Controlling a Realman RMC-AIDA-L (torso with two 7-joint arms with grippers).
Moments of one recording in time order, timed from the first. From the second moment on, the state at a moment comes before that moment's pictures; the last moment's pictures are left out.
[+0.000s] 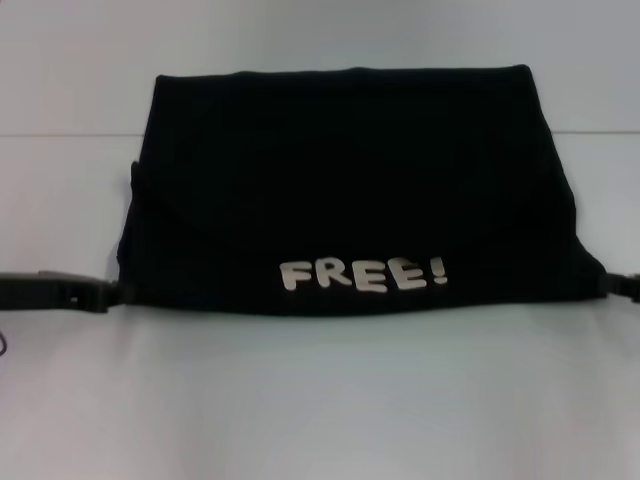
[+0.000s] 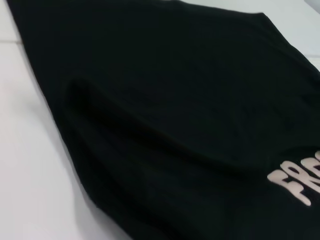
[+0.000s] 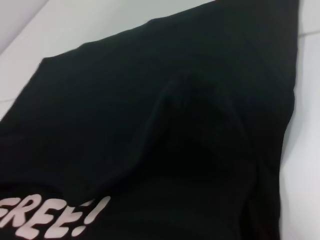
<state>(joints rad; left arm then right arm) -0.55 -2.08 0.54 0.88 2.44 1.38 -2.01 0.54 1.96 -0.51 -0.55 -2.26 -1.19 1.91</state>
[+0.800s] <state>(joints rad) -0.41 -2.07 0.31 0.94 2.54 1.96 -1.76 0.26 1.95 -0.36 -0.58 -2.27 -1.65 1.66</state>
